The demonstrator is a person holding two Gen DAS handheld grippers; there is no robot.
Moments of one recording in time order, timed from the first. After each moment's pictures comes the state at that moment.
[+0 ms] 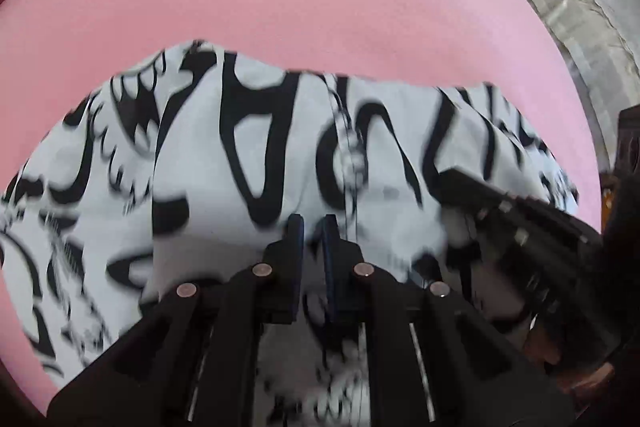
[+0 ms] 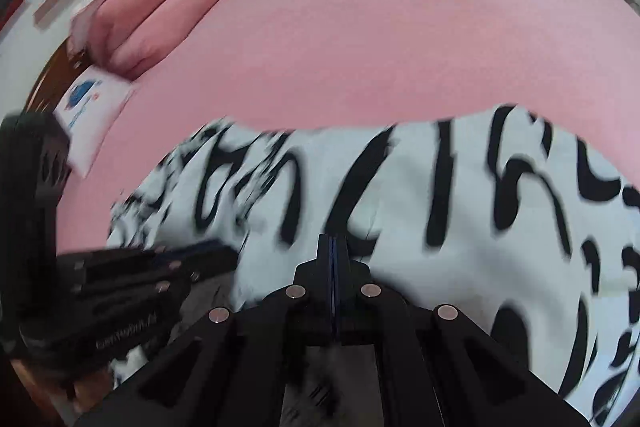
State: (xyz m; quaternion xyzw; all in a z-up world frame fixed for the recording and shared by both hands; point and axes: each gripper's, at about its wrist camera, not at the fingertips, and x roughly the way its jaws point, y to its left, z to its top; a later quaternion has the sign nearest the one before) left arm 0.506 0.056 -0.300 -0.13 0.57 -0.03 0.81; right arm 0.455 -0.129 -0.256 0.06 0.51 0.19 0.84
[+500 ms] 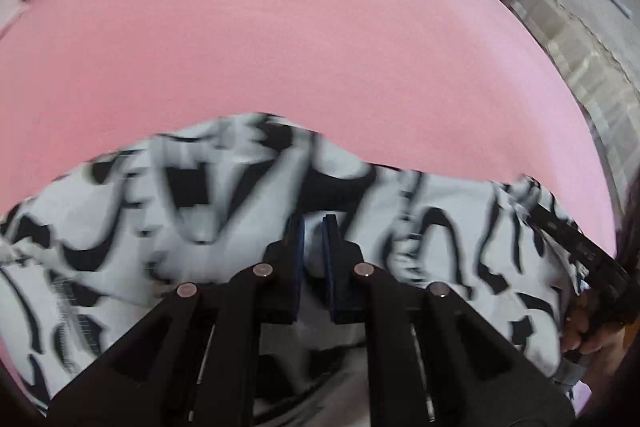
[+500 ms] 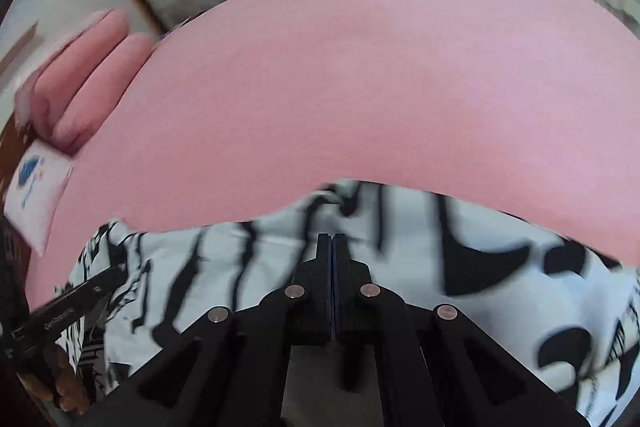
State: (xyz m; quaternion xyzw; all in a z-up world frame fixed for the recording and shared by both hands) left arm 0.531 0.109 -0.313 -0.16 0.48 0.04 0.86; right arm 0.496 -0.234 -0.289 0.13 0.47 0.06 0.87
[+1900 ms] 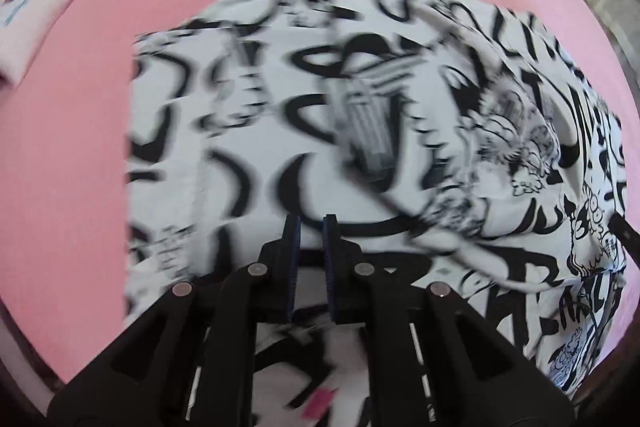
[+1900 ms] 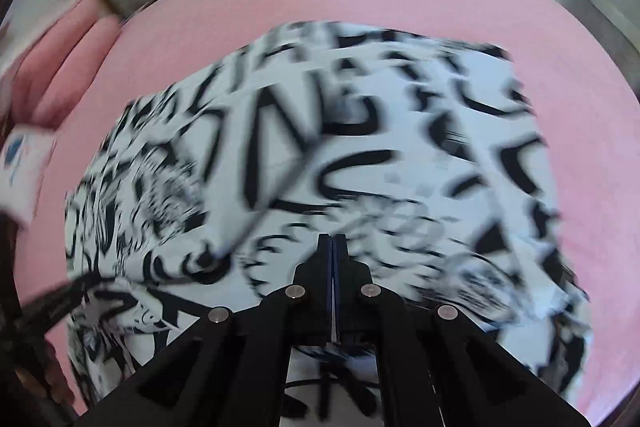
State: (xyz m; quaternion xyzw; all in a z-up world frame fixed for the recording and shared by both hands) left arm 0.304 0.132 -0.290 -0.08 0.58 0.10 0.81; right arm 0.278 -0.240 -0.241 0.14 0.53 -0.05 0.83
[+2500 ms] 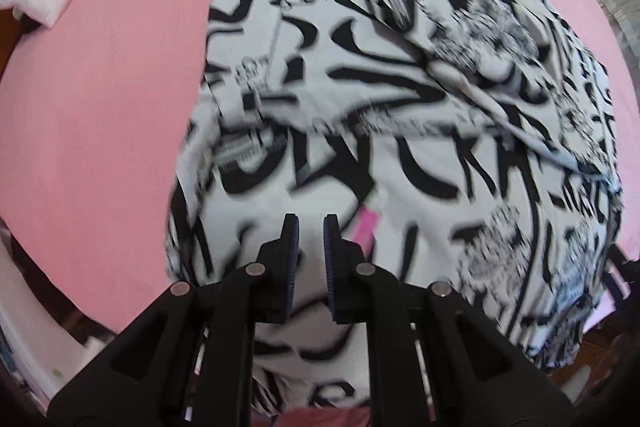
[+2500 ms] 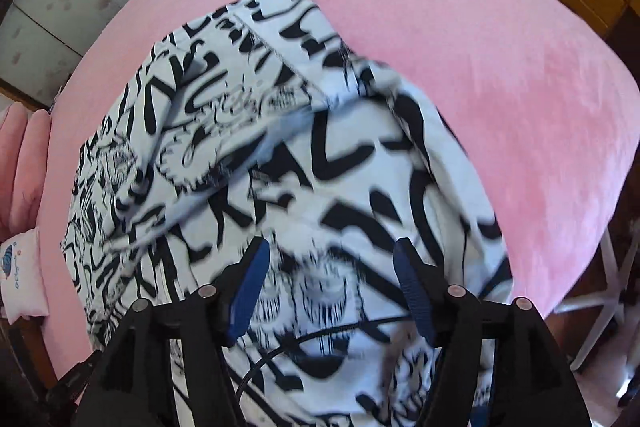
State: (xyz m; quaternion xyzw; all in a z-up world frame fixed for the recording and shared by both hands) left arm 0.174 0.108 -0.277 -0.09 0.62 0.11 0.77; right arm 0.095 -0.272 -0.239 0.26 0.56 -0.15 0.77
